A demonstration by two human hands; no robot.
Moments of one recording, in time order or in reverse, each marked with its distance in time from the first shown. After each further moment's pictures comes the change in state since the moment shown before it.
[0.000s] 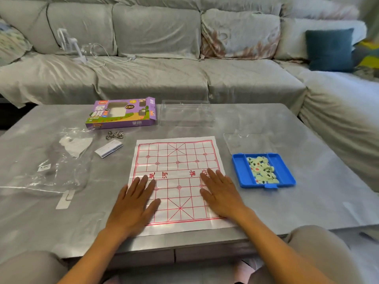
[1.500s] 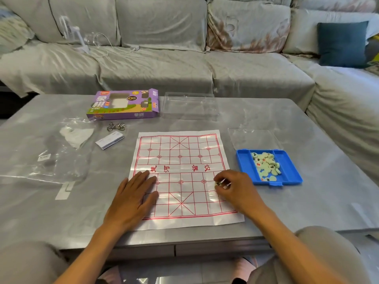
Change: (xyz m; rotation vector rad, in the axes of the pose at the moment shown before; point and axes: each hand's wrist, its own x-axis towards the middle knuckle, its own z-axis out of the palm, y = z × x) left_hand 0.000 -0.002 0.000 -0.141 0.070 -0.005; right_hand -0.018 0.011 -0.029 0.381 0.251 -0.012
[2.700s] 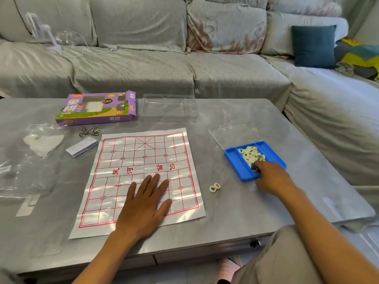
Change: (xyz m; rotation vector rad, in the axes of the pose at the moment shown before) left_hand 0.023 0.081 0.025 0.104 -0.048 0.108; right_hand 0.008 0.101 -0.102 -0.509 -0.106 0.501
